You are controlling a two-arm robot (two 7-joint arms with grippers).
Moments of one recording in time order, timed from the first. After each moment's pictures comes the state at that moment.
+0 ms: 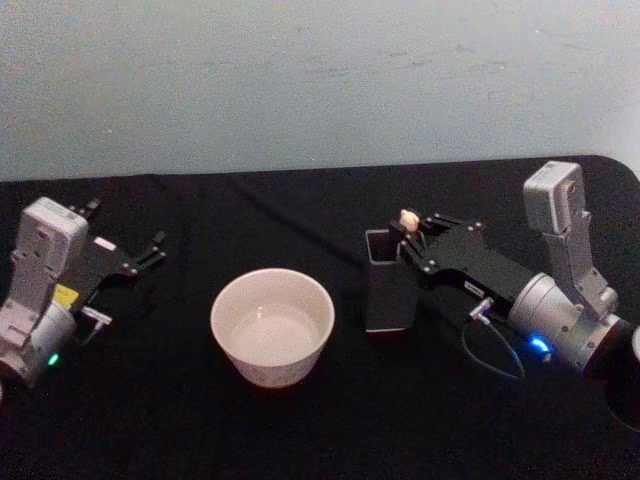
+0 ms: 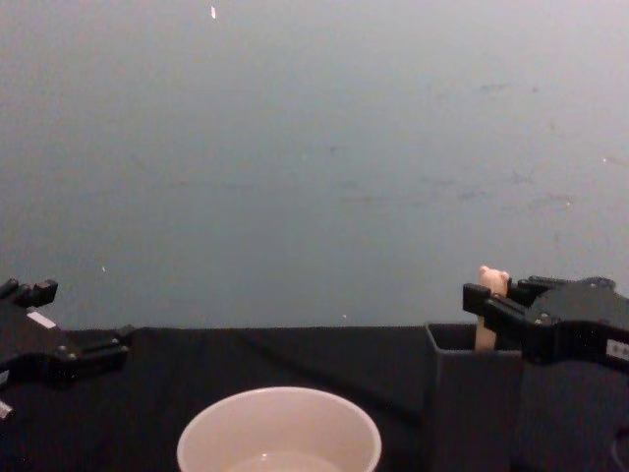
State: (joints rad) left arm -0.20 0.60 0.45 -1.41 -0.25 -0.12 0.03; right arm 0.18 0.42 -0.35 -1.52 0.35 -0.02 0.42
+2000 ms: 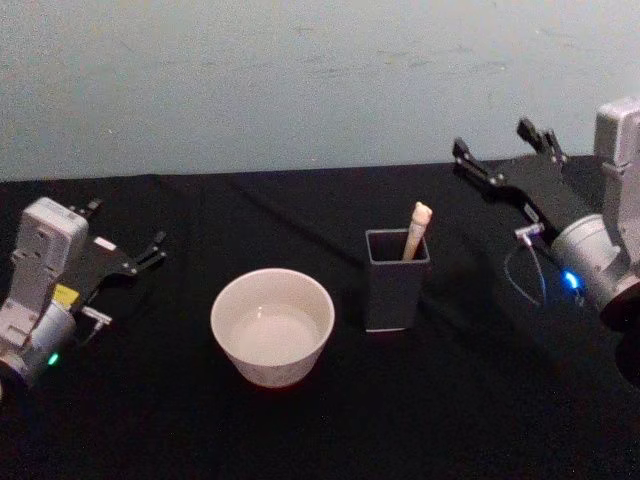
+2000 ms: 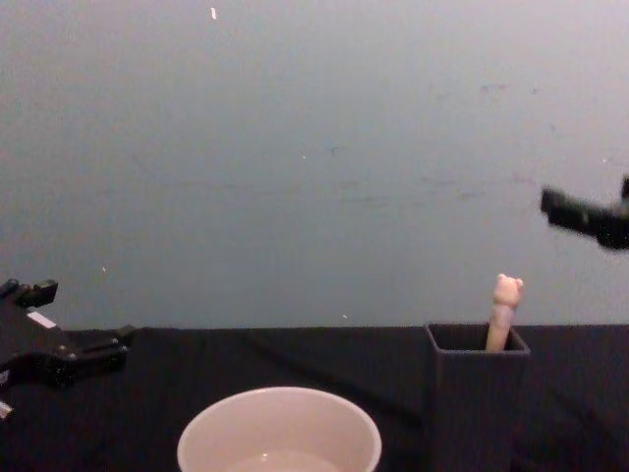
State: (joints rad) left arm -0.20 0.60 0.45 -1.41 -0.25 -0.12 0.03; right arm 0.21 0.32 -0.21 -1.50 0.28 -0.03 0.15
